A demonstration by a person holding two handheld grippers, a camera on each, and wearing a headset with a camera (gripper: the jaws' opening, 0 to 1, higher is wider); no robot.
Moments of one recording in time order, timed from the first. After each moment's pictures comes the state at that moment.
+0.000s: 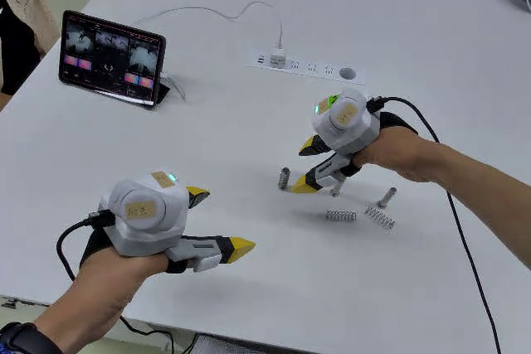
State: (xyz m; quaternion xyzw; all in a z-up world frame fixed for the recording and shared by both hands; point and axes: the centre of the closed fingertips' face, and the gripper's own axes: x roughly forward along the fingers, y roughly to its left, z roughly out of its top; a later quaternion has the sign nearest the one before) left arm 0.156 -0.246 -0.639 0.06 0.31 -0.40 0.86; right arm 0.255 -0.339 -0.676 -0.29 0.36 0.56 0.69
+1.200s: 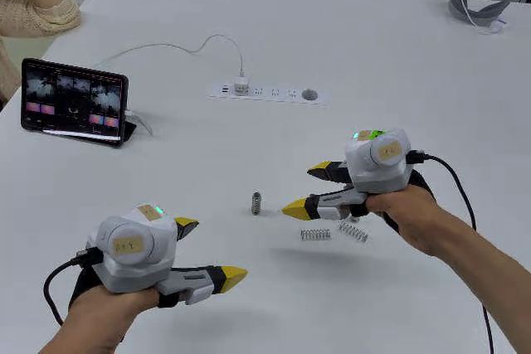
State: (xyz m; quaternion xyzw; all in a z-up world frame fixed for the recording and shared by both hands) left arm 0.155 -0.272 -0.636 0.06 0.31 -0.42 0.85; right arm 0.236 -0.389 -0.630 -0.08 0.30 0.45 0.84
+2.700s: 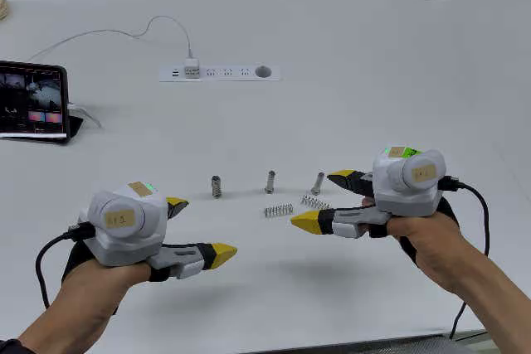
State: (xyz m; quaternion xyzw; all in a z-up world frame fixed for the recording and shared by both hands) left arm 0.166 -0.319 -0.645 0.09 0.31 -0.47 0.82; right arm 0.170 -0.464 -0.637 -0.01 0.31 0.35 0.88
